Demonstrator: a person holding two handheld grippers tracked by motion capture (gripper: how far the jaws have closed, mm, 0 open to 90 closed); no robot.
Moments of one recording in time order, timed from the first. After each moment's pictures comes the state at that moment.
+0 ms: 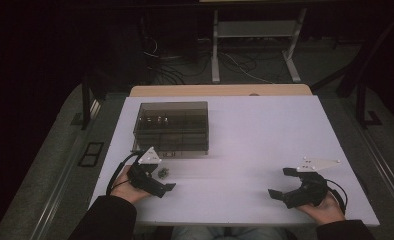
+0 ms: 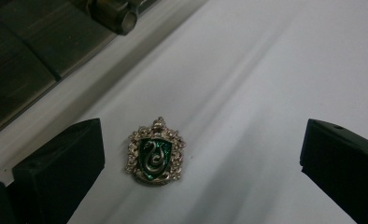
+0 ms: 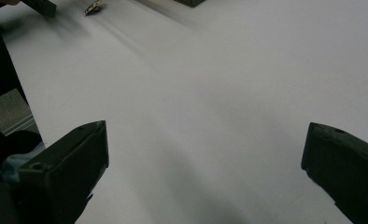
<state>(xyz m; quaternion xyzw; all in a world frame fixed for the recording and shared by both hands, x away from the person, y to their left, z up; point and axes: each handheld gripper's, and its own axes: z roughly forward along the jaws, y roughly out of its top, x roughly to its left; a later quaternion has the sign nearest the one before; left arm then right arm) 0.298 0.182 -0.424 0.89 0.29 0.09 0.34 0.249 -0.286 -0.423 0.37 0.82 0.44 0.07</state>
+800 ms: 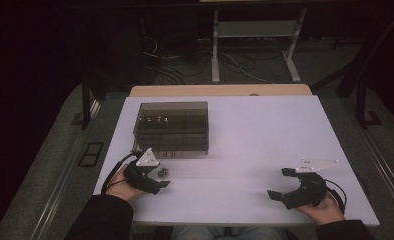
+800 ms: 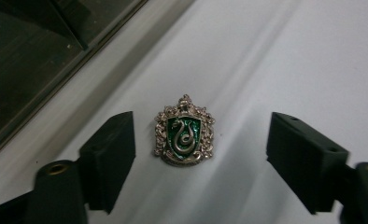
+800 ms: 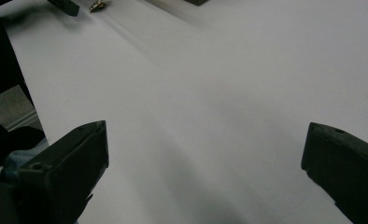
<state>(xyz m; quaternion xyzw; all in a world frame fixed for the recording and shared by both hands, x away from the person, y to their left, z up) 0.304 0.194 -0.431 0.91 0.25 0.12 0.32 0.249 -0.284 -0.424 0.36 0.82 0.44 0.06</state>
